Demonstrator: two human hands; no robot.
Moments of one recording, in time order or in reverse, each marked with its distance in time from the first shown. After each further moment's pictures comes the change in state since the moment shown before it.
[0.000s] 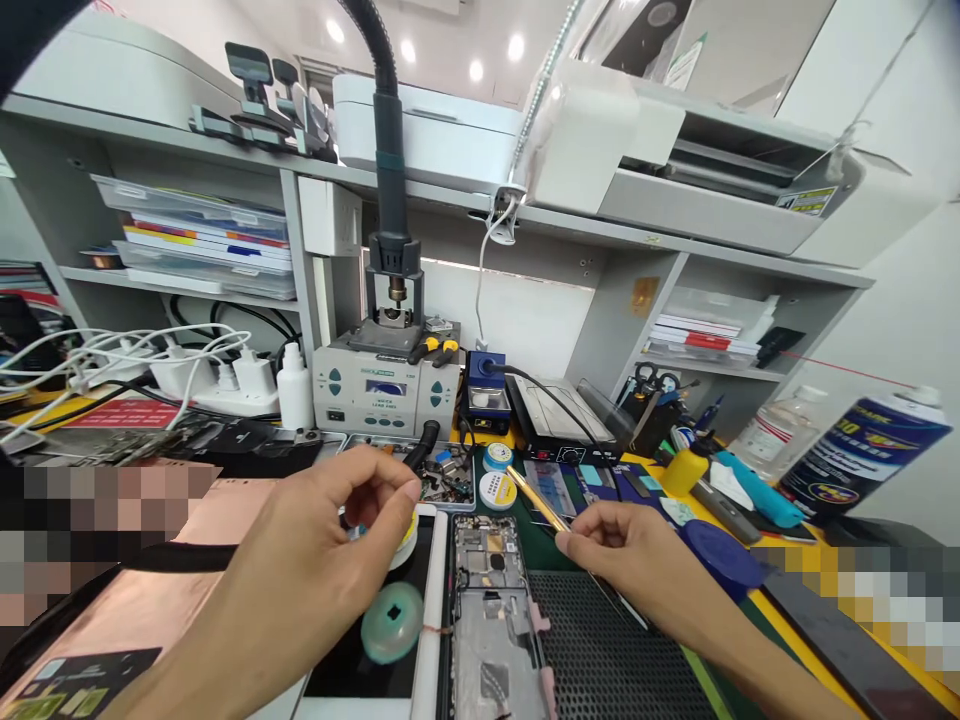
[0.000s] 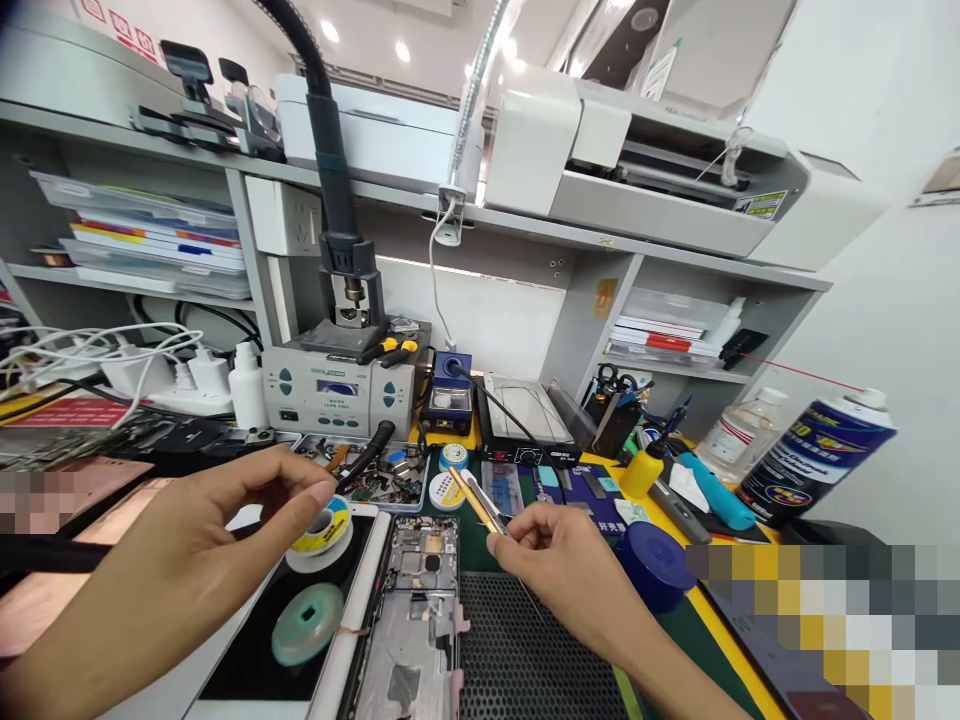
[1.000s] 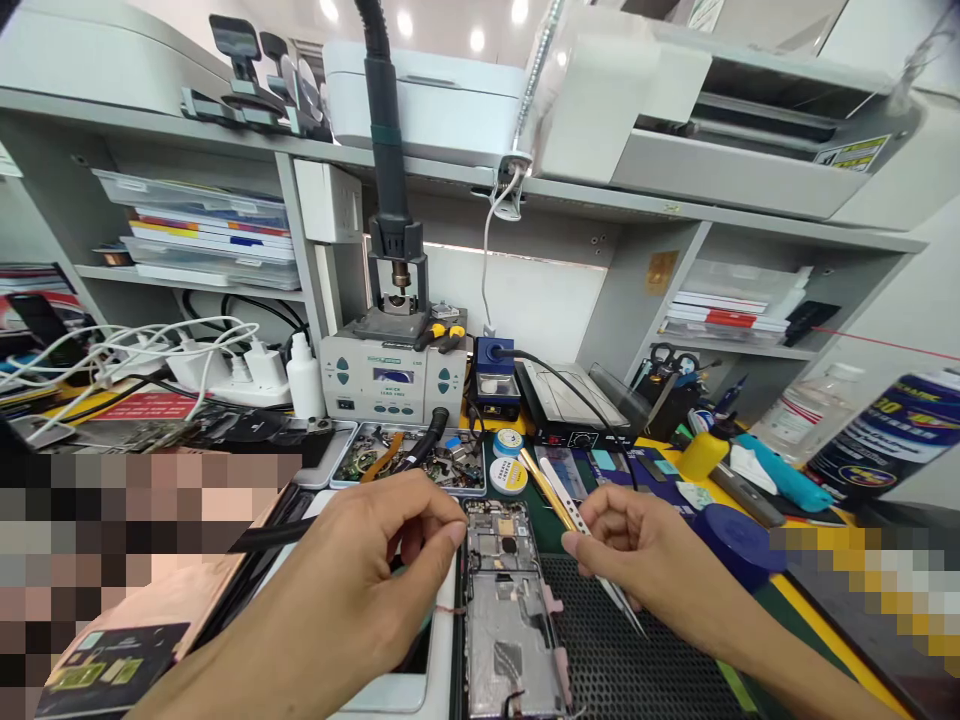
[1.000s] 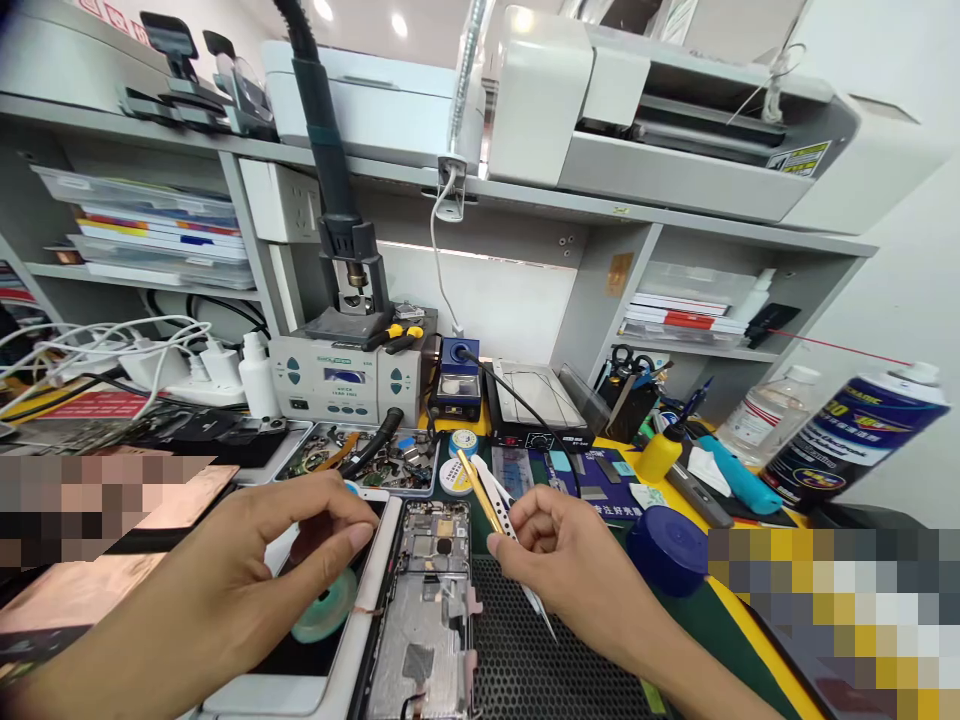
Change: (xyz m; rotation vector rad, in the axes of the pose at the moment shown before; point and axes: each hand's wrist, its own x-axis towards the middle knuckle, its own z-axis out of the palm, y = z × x) left_hand -0.015 0.003 0.009 -0.039 -0.347 -0.024; right_hand -0.005 0.008 0.006 0.142 -0.090 -0.049
